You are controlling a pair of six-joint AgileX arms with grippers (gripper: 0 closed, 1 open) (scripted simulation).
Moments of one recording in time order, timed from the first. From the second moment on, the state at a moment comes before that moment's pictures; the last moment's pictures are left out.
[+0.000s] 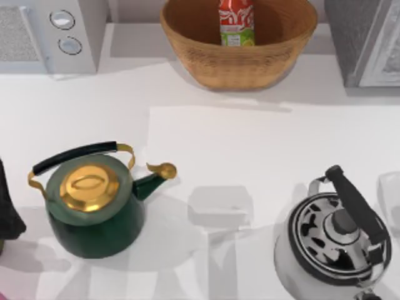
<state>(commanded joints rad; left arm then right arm) 0.00 0.00 0.00 0.00 0.00 0.00 0.00 0.00 0.00 0.00 0.00 0.00</state>
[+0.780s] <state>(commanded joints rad) 0.00 0.00 0.00 0.00 0.00 0.00 -0.33 0.48 0.23 0.53 -0.41 -0.01</state>
